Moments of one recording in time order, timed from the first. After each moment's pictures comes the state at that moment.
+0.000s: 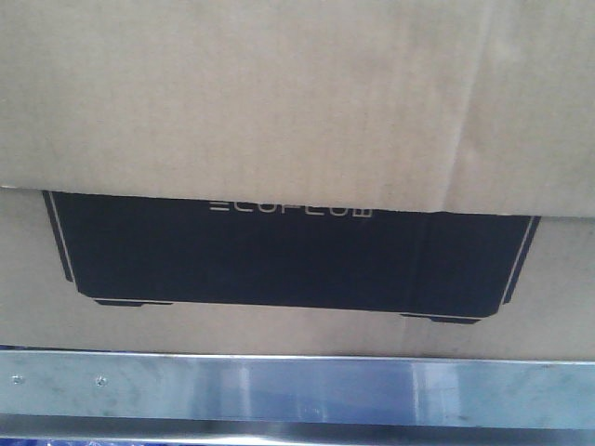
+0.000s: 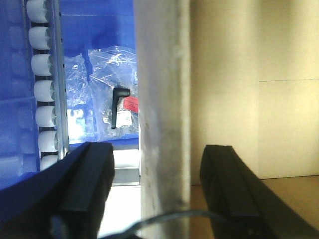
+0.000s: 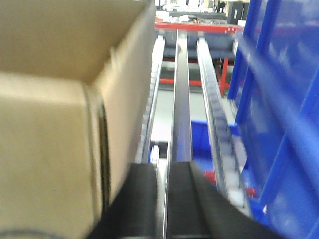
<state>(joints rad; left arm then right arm) -0.30 1.38 -1.47 0.05 1.24 -0.14 -0.01 -0.01 -0.23 0.06 0.32 -0.04</state>
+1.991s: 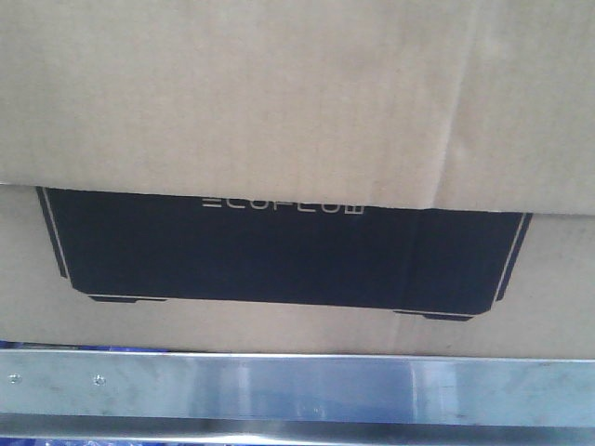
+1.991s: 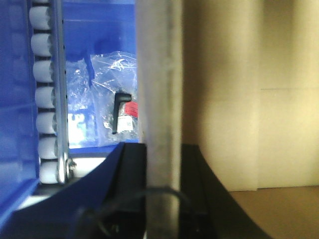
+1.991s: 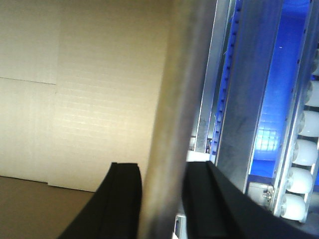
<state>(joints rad) -0.30 1.36 -1.46 0.05 1.21 -0.18 -0.01 1.33 -1.31 0.17 1.14 -0.06</state>
